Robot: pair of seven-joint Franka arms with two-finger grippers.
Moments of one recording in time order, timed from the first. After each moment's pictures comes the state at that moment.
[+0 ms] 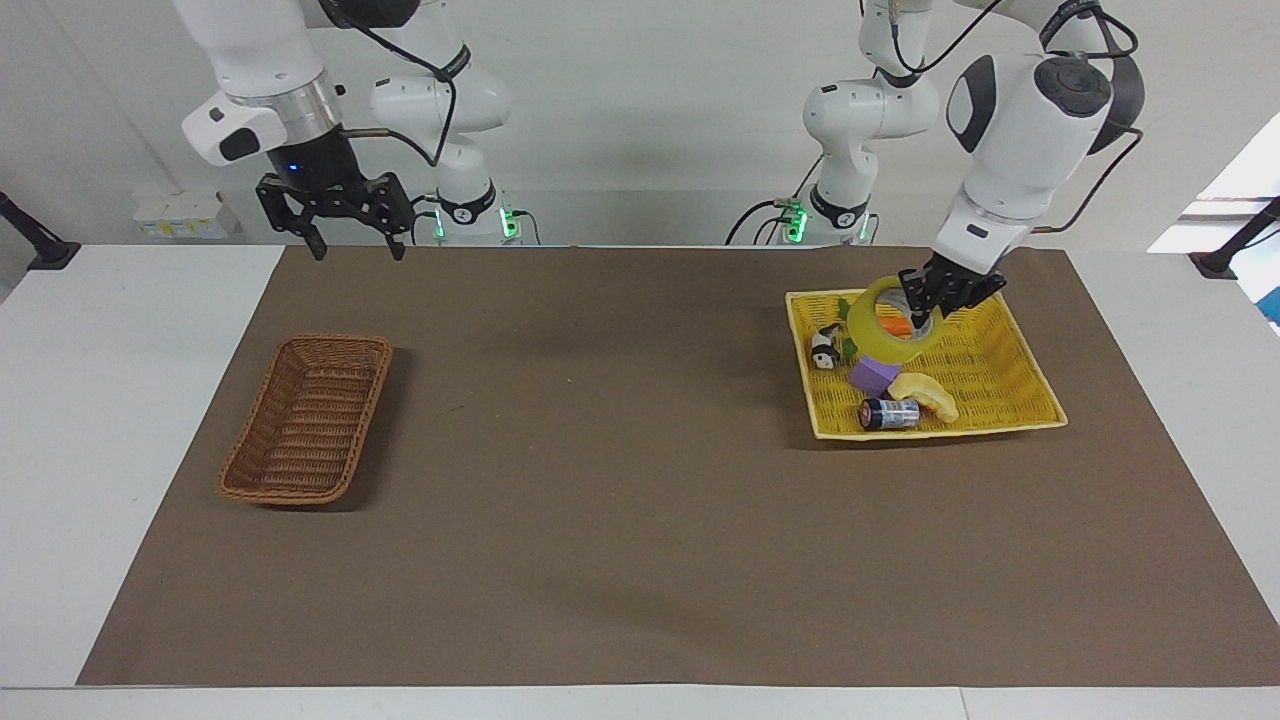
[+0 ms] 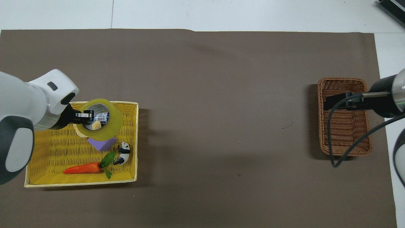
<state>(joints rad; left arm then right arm) -0.03 -0.10 -0.21 -1.94 -0.03 1.85 -0.15 0.12 -0.05 -0.01 -1.62 0.08 1.62 0.10</state>
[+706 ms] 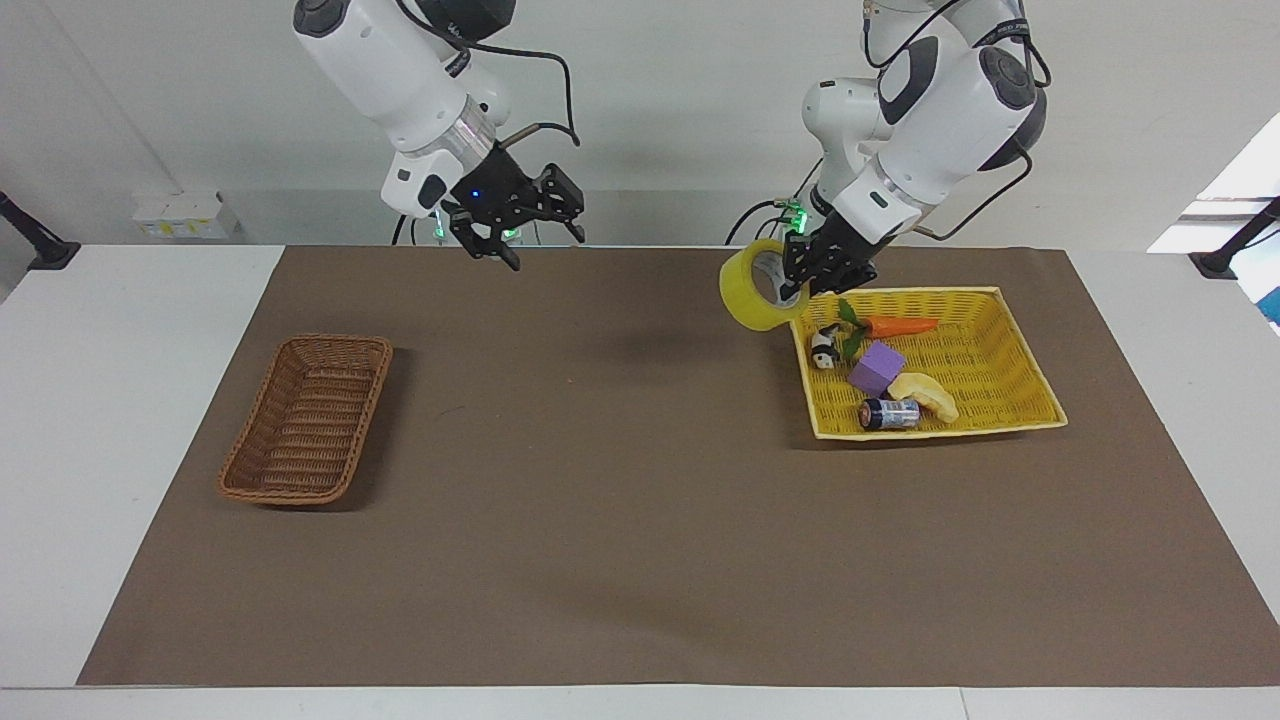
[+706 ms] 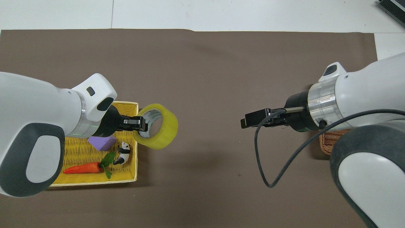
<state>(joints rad) -0.14 -0.10 -0.21 -1.93 -0.46 1.90 -0.11 0.12 -0.04 0.14 -1.74 0.53 1.74 0.11</state>
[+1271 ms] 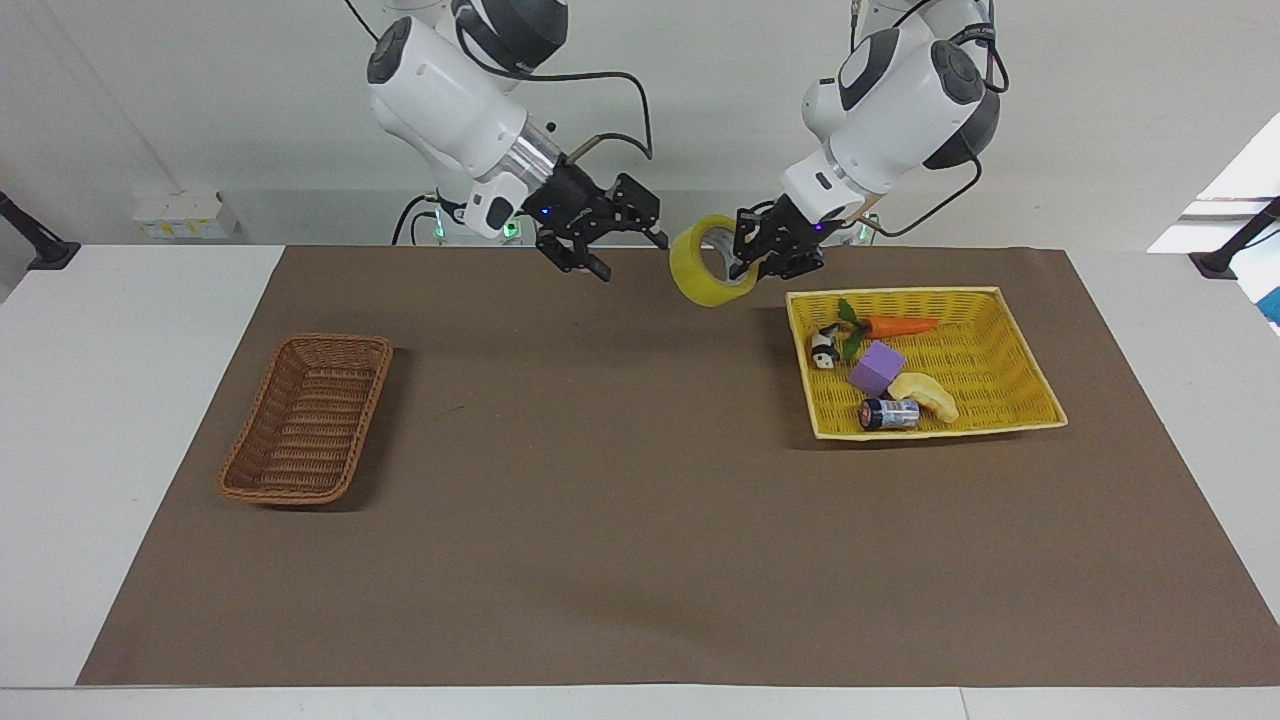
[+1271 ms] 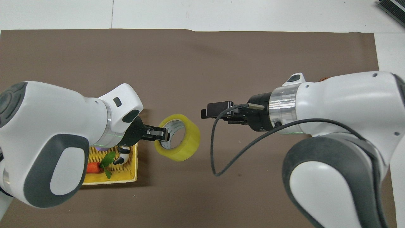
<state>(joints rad) -0.23 -0.10 -0.21 -1.93 -0.52 1.90 -0.09 0.13 -0.02 0.29 -1.83 0.73 2.07 0.24</state>
